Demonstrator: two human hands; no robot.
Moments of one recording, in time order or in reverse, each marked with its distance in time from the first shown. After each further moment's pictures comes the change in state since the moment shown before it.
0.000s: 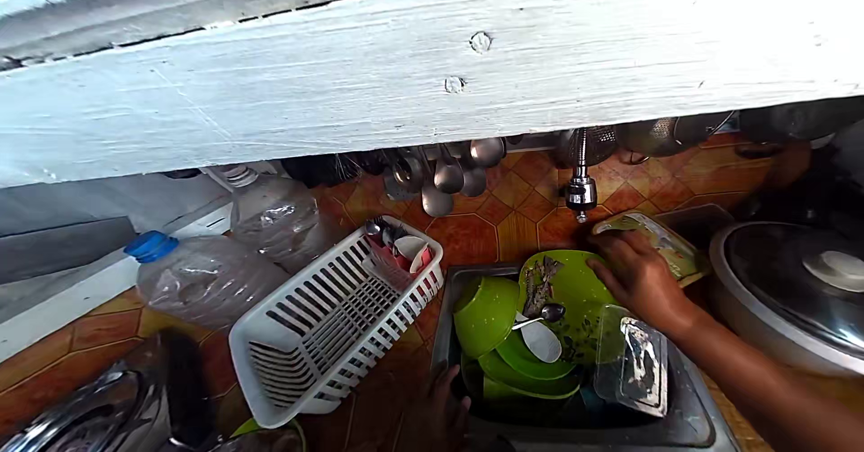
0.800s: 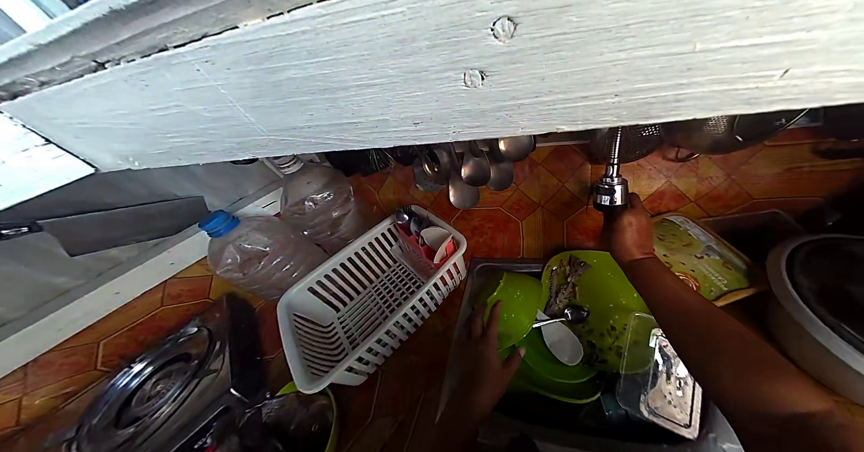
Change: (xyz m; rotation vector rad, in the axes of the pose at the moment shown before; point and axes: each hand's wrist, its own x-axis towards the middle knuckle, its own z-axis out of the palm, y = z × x) left_hand 0.085 0.063 0.013 0.102 -0.153 -0.197; right_hand 0.078 0.038 0.091 -0.112 -0.021 0.507
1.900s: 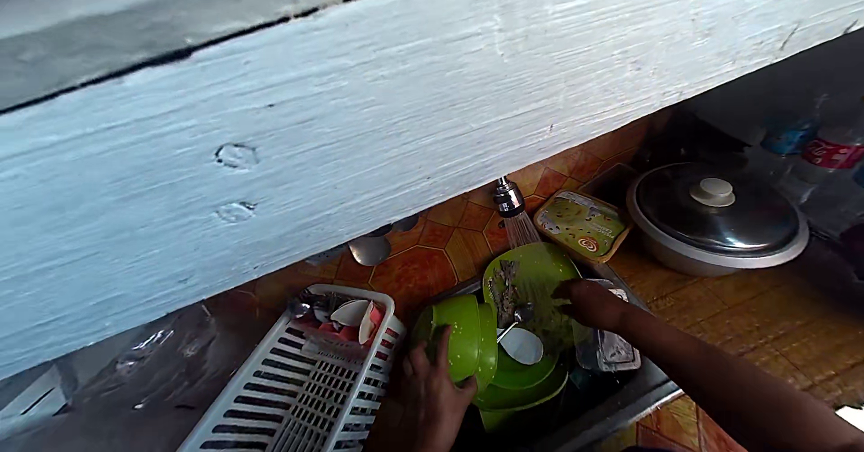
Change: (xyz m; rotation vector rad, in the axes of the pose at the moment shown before) left_hand 0.038 -0.015 -0.013 0.238 0.247 0.298; right_hand -0.133 0.063 -0.037 0.019 -0.863 0.043
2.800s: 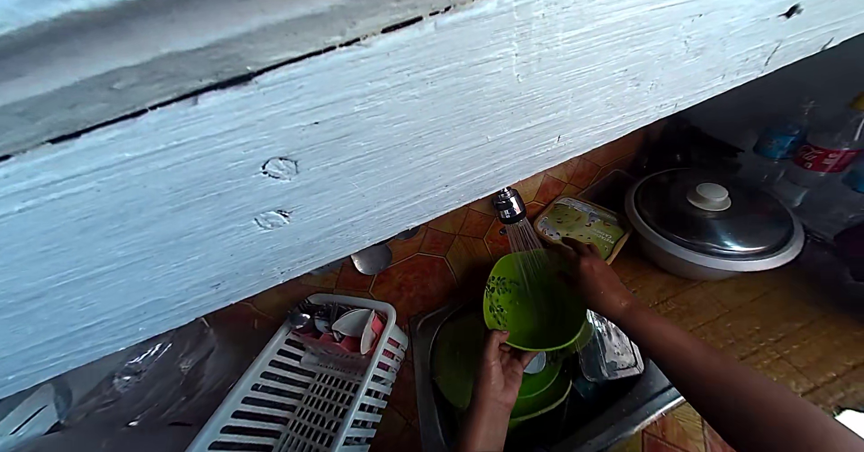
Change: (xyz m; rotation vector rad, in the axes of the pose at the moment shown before) left_hand 0.028 0.096 0.023 -1.893 -0.414 -0.919; right_hand -0.011 -0.040 -0.050 0.113 0.471 0.153
